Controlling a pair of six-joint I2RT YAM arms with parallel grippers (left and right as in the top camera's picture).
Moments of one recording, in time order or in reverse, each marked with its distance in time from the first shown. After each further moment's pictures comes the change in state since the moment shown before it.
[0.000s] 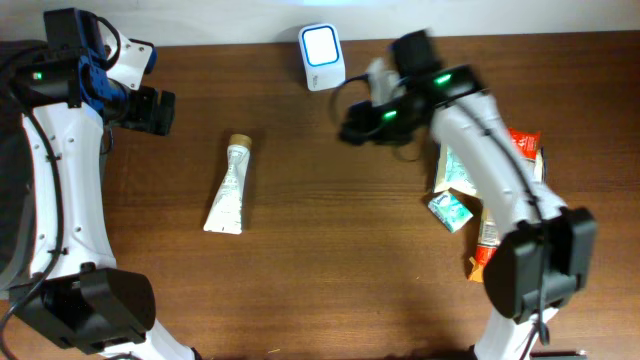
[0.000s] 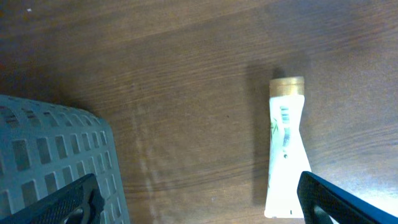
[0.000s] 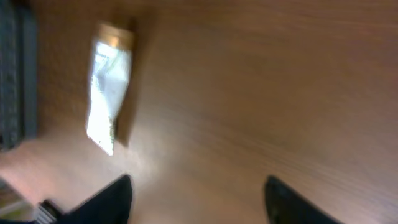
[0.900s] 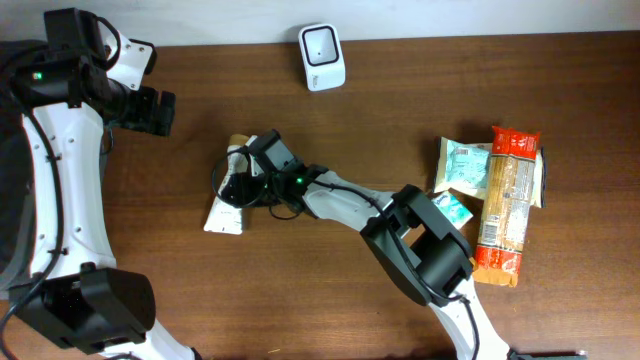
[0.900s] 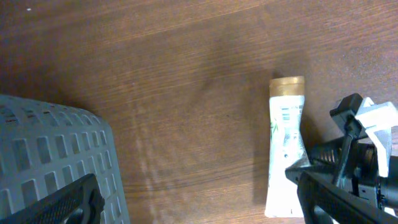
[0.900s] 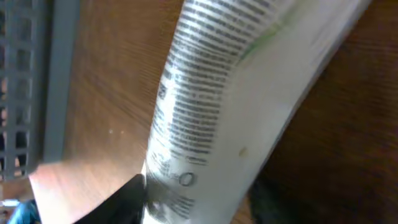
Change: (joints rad) left arm 0.000 0.000 0.000 -0.002 0.000 0.000; right arm 0.430 0.363 -0.195 0.906 0.017 0.448
